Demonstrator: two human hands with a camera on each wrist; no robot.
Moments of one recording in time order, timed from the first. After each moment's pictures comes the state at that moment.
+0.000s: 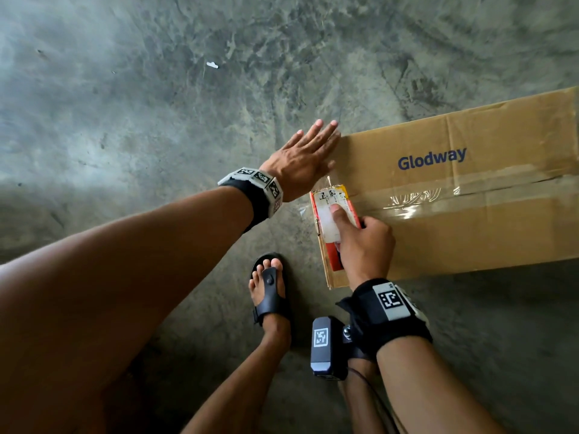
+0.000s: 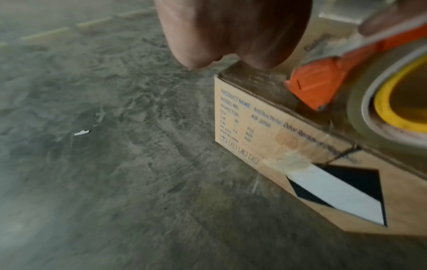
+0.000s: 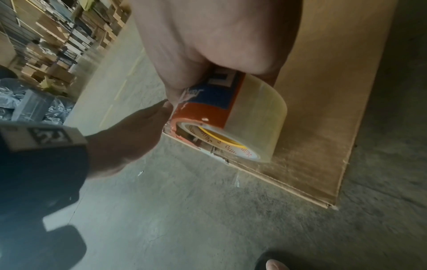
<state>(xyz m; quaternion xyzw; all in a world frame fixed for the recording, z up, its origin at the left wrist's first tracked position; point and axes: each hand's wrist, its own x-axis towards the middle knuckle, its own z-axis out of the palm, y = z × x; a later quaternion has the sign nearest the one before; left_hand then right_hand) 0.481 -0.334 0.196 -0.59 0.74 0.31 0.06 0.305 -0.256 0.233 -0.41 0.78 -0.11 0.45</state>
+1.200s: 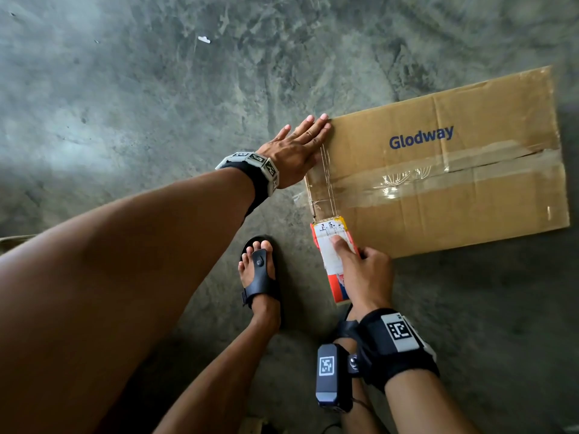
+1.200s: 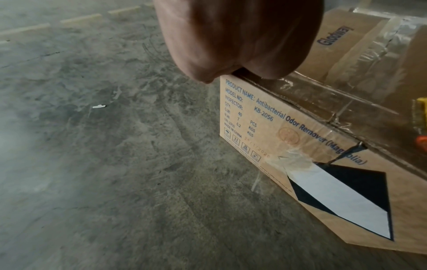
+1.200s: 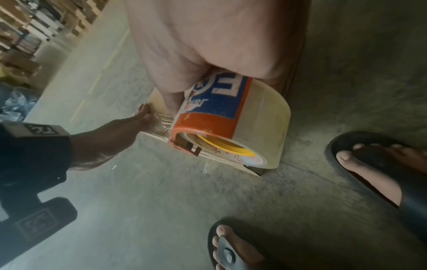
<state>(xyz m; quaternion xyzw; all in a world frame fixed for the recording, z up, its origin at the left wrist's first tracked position) 0.480 -0.308 0.183 -0.59 0.72 0.36 0.08 0.255 -0.184 0.237 -0.37 0.80 -0.04 0.47</state>
